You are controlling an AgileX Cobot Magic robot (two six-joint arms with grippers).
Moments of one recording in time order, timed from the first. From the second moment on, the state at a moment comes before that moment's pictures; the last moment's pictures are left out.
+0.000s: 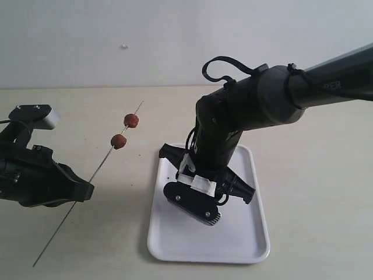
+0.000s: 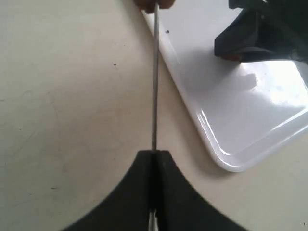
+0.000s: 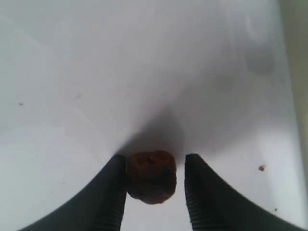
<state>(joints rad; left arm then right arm) -0.30 1.46 -0.62 -1.08 0.47 1.06 0.53 2.07 -1.28 0.00 0.63 -1.96</state>
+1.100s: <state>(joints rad) -0.30 1.46 -0.62 -1.08 0.47 1.06 0.53 2.07 -1.28 0.00 0.61 -1.79</state>
